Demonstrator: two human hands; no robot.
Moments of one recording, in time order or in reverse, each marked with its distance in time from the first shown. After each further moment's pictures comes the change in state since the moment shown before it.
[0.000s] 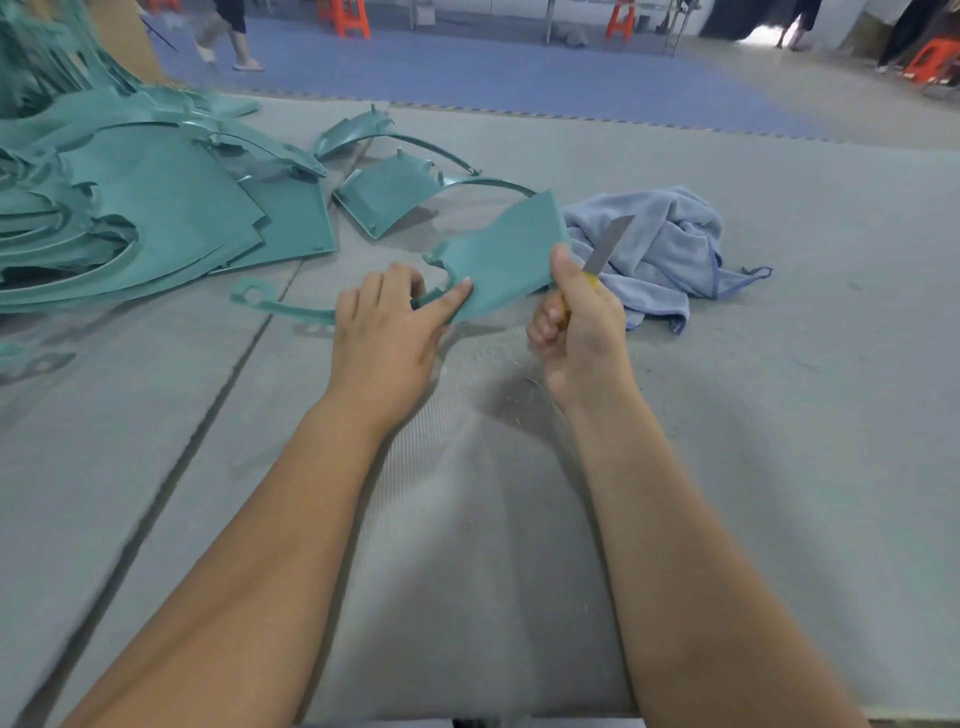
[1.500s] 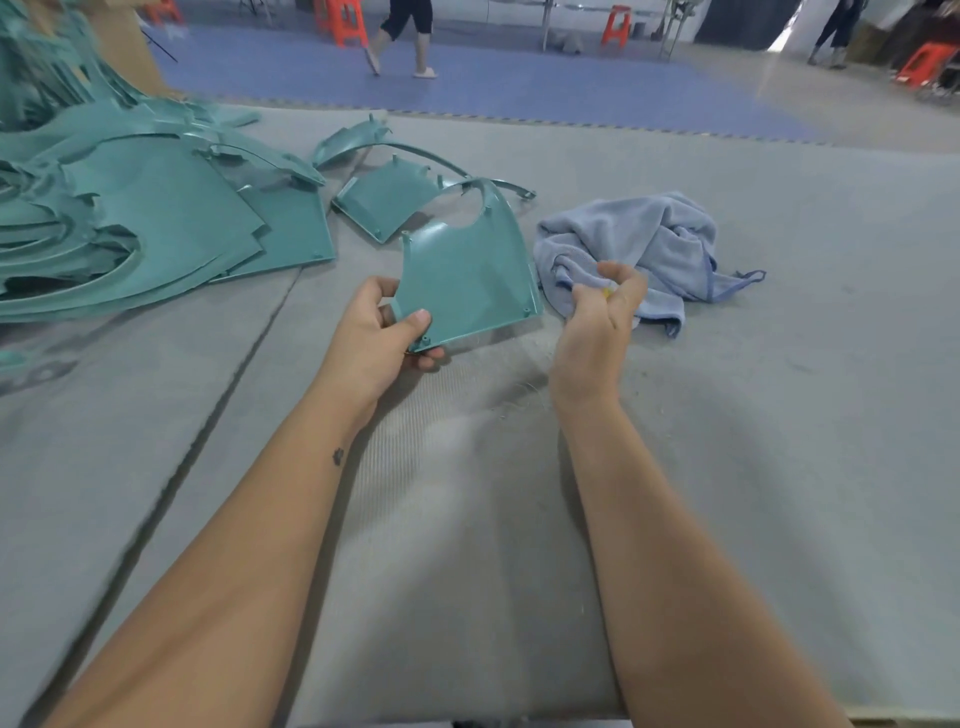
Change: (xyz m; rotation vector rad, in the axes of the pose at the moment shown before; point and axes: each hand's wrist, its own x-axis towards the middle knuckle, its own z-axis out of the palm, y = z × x) left_hand 0.010 0.002 -0.006 -1.349 -0.144 -0.720; right_hand -0.003 0.004 -0.003 -0.407 0.323 -0.357
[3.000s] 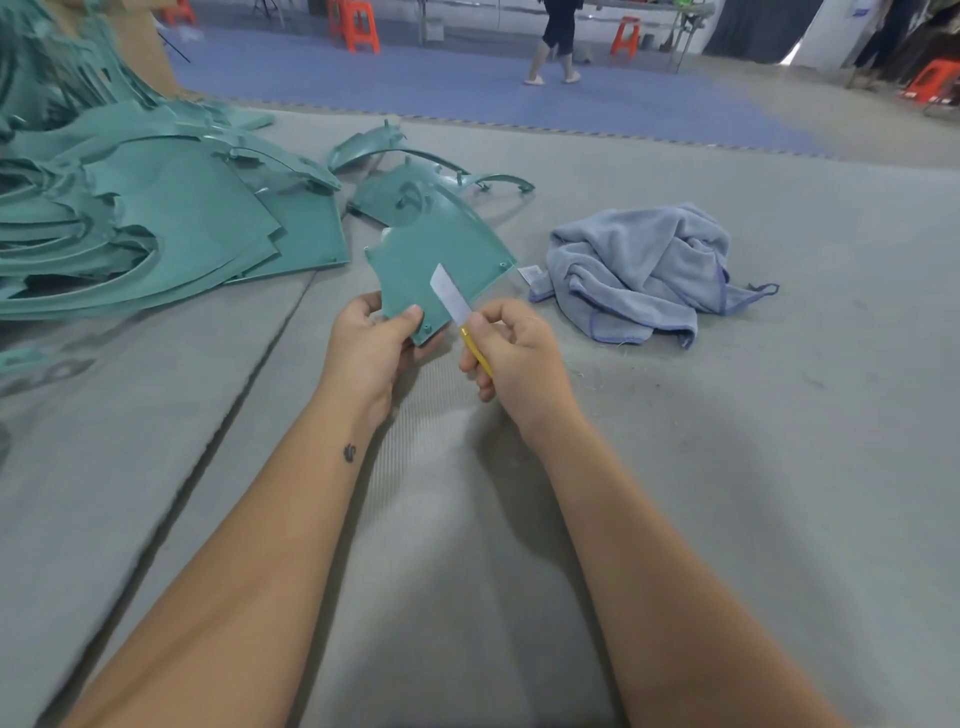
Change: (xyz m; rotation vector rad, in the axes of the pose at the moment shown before) left_hand 0.010 -0.002 -0.002 -0.325 0.236 -0.096; right_hand -0.031 0.012 0.026 -0.171 -0.634 0.059
